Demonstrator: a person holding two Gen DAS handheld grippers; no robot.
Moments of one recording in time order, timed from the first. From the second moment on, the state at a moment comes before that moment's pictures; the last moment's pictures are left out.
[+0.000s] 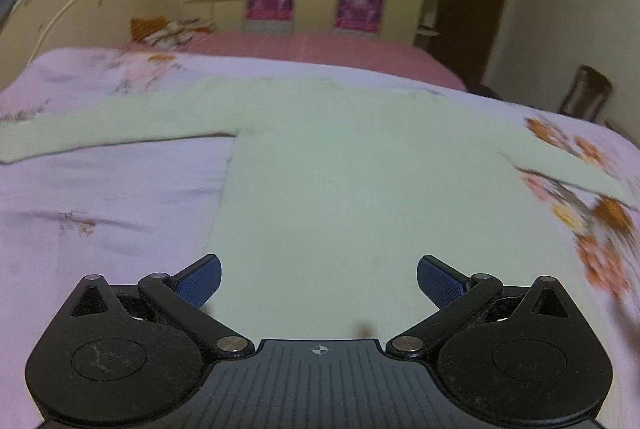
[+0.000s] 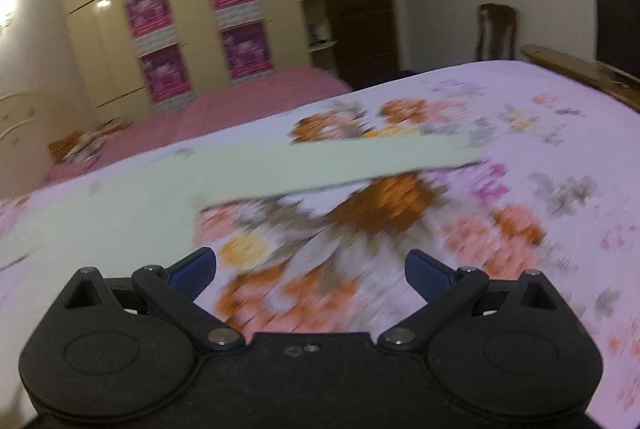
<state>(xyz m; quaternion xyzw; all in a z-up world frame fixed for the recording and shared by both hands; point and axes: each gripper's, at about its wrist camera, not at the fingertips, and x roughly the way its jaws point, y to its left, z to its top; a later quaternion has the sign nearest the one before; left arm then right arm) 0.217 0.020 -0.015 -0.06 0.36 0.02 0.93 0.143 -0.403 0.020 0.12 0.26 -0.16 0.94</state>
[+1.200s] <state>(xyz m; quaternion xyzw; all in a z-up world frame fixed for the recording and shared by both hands) 0.350 0.055 -0.063 -0.05 0.36 0.07 0.93 0.260 -0.601 -0.051 0.32 0.23 -0.28 0.88</state>
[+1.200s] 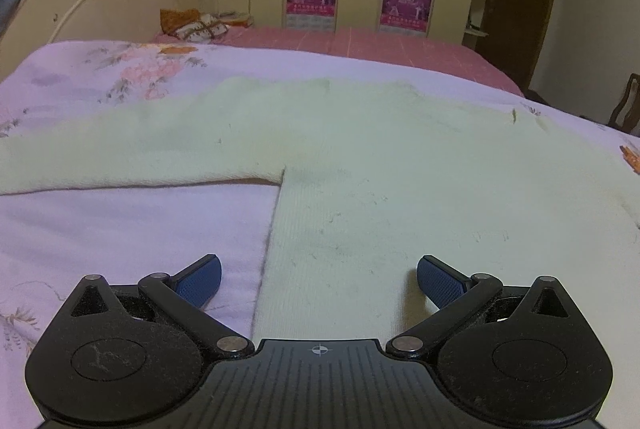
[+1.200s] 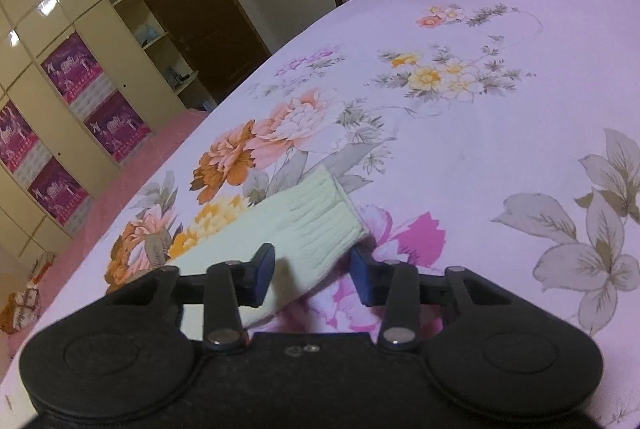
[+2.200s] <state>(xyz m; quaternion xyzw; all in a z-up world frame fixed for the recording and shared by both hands) 0.293 0.122 -0.037 -0.10 0.34 0.12 0.93 0.392 -0.248 -0.027 0.09 0.29 0.08 0.95</state>
